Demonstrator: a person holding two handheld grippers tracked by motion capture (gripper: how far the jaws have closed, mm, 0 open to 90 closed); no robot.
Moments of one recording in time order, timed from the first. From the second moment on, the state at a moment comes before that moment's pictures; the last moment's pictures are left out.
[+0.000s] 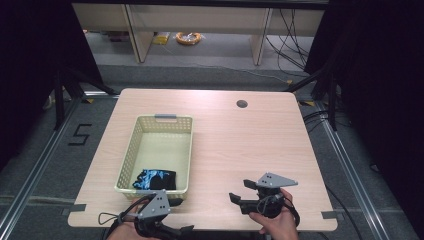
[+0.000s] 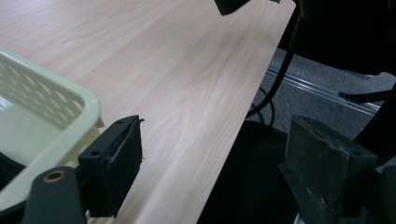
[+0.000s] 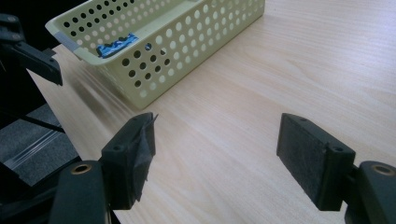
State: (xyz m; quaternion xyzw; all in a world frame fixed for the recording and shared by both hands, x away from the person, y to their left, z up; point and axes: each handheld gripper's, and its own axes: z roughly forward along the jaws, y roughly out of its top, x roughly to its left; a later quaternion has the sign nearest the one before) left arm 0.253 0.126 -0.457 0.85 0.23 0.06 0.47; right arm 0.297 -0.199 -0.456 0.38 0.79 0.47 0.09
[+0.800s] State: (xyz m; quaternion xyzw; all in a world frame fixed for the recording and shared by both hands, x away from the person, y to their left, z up) left arm 0.246 0.128 -0.492 0.87 0.23 0.05 0.44; right arm 0.273 -0.202 -0.472 0.38 0.80 0.46 0.08
